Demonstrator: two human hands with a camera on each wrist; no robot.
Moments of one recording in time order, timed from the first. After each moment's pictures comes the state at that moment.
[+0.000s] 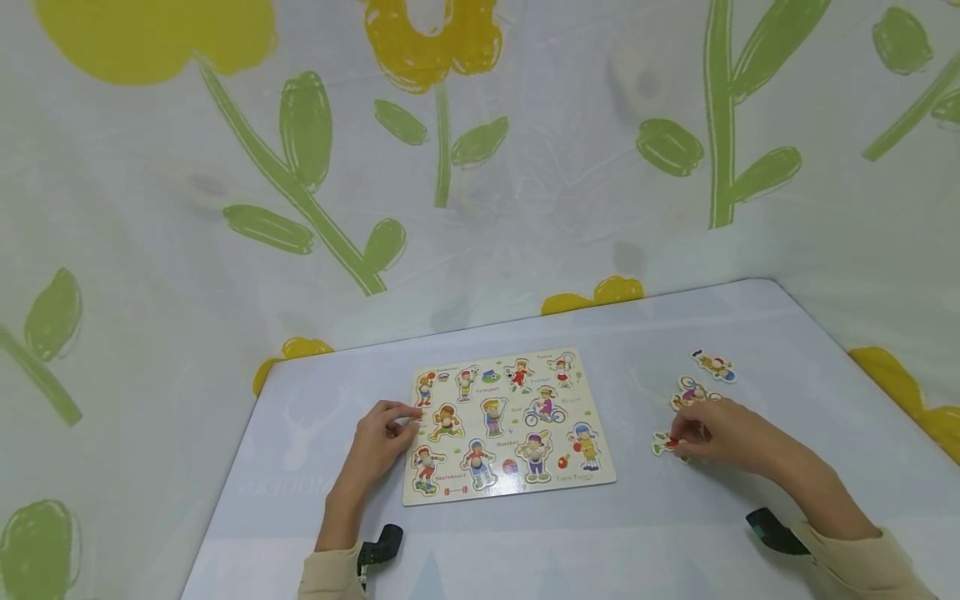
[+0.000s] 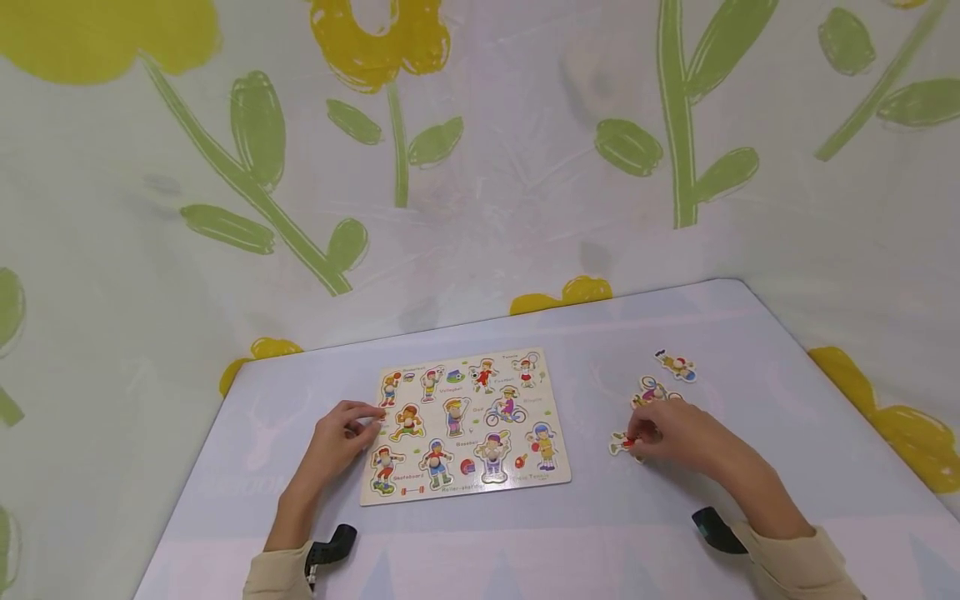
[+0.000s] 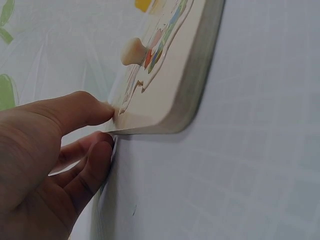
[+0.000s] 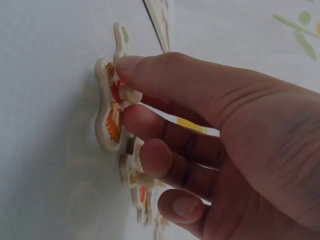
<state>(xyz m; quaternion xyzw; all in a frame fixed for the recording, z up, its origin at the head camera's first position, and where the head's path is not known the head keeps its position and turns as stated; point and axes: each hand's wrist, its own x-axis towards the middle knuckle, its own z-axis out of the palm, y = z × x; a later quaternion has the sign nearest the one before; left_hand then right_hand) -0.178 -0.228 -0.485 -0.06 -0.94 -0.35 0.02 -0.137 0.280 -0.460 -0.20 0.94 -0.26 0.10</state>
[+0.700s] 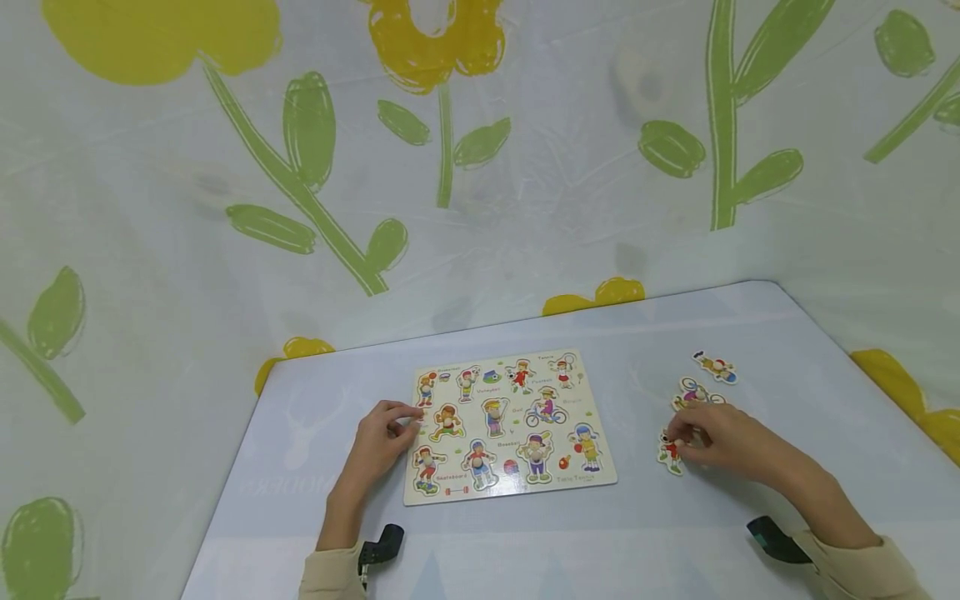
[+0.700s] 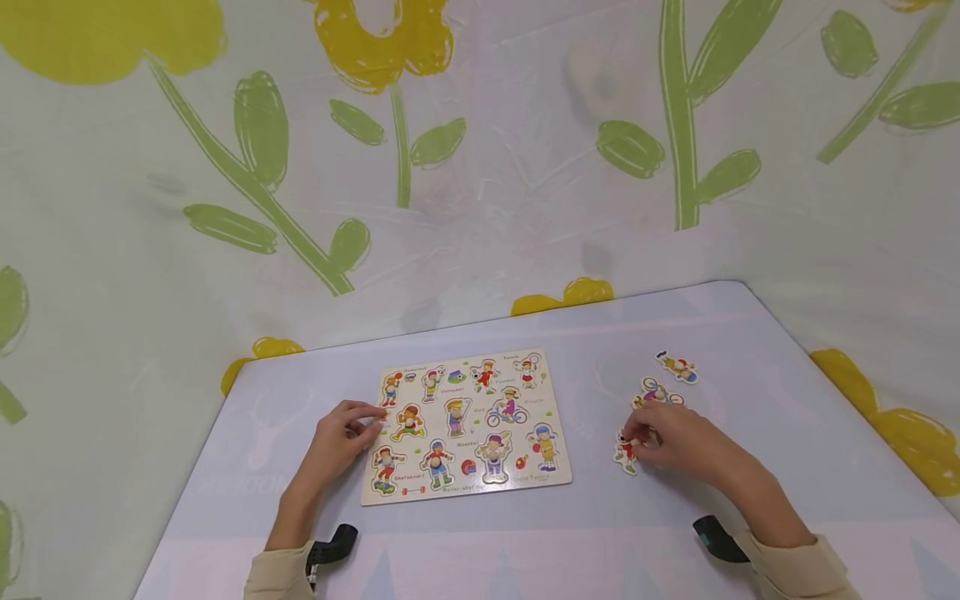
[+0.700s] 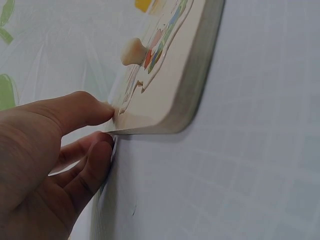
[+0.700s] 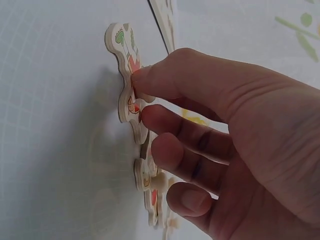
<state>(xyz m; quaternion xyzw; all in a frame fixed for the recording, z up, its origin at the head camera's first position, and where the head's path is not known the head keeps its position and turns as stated) -0.177 -0.227 -0.483 -0.06 -0.94 -0.35 0.02 -0.136 0.280 -0.466 -0.24 0.94 -0.26 0.05</state>
